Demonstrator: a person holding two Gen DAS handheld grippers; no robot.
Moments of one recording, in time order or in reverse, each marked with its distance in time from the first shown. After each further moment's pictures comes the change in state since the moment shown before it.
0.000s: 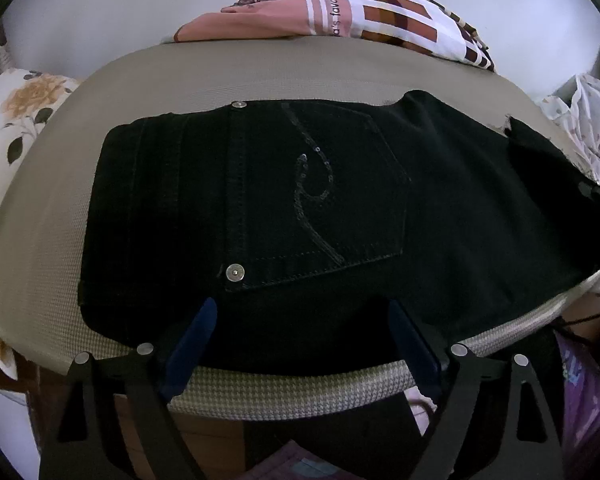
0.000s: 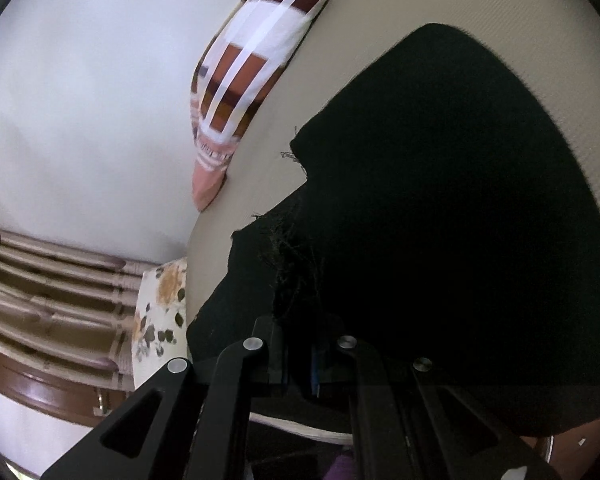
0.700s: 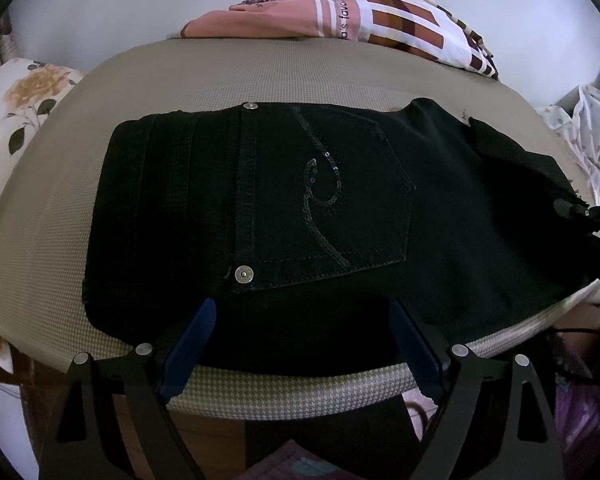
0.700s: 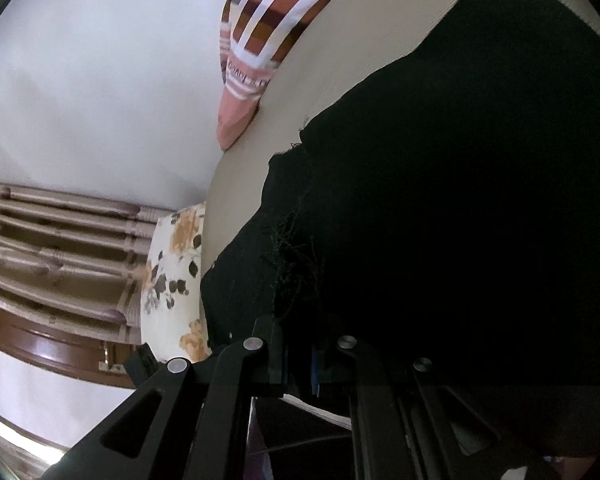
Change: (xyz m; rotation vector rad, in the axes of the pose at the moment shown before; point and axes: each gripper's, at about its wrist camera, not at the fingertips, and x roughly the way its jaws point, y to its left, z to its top) left arm -0.001 0.005 0.000 -0.031 -0.002 -0.010; right arm 0.073 0.040 -0.034 -0.077 0.173 0.063
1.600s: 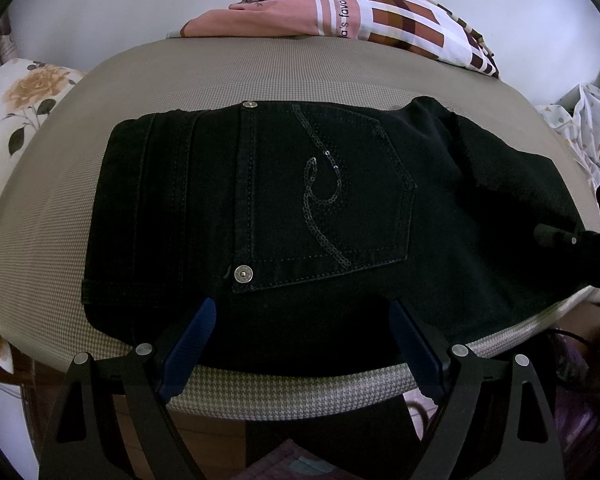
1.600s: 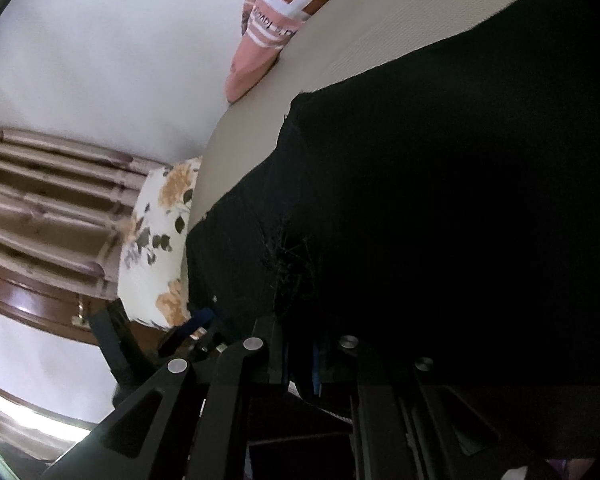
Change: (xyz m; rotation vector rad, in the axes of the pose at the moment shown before) left arm 0.001 -0.002 -0.002 0.004 0.002 0.003; right arm 0.036 0.023 -0.021 -0.157 0.096 -0.073
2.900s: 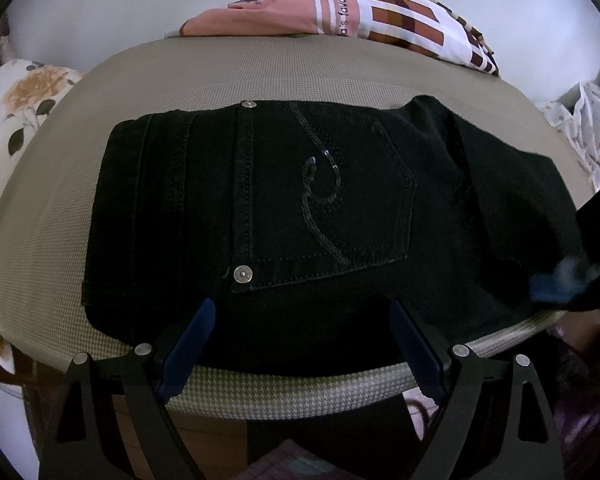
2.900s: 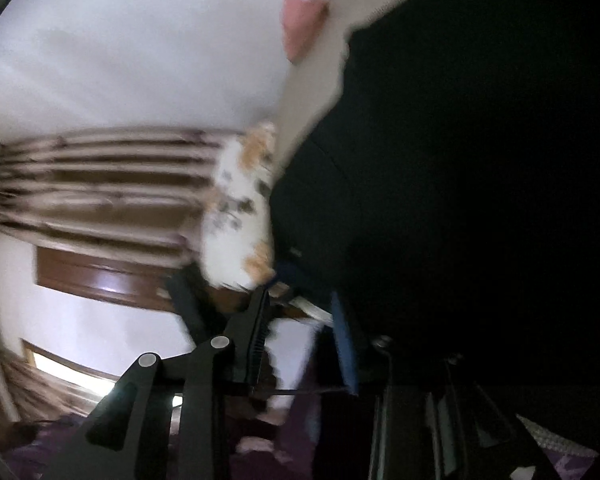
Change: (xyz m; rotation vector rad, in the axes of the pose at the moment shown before) left arm -0.002 0.000 0.000 -0.008 0.012 -0.009; right arm 0.034 -0.010 -0.006 0.075 0.202 0.316
